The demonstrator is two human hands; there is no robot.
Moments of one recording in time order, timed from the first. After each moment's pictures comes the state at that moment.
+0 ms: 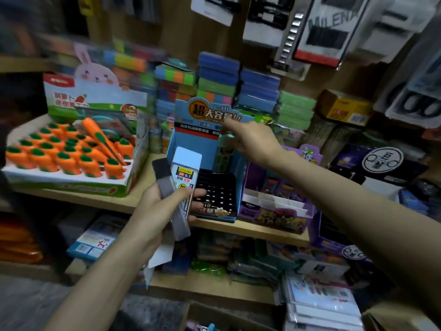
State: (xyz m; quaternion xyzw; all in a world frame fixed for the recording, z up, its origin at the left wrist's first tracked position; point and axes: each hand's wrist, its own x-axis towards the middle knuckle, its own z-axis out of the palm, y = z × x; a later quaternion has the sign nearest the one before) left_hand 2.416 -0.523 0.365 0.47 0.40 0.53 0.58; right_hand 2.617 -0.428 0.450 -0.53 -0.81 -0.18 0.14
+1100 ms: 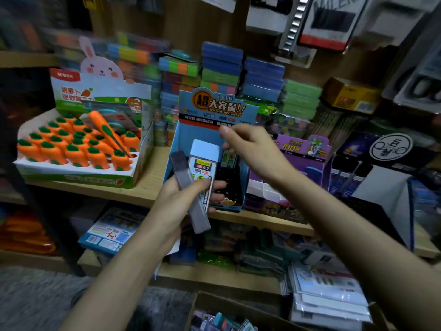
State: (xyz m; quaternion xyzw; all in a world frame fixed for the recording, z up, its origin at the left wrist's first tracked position) left_hand 2.431 -0.537 0.371 0.48 0.36 0.51 0.62; right_hand 2.584 -0.500 0.442 -0.55 -0.72 0.19 0.38
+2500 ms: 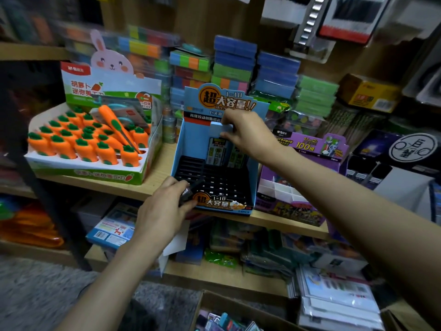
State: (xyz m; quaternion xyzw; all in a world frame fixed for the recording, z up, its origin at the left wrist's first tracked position) left_hand 2.396 -0.514 0.331 0.73 0.59 0.32 0.13; right_hand 2.582 -0.424 0.431 -0.51 -0.82 -0.08 0.24
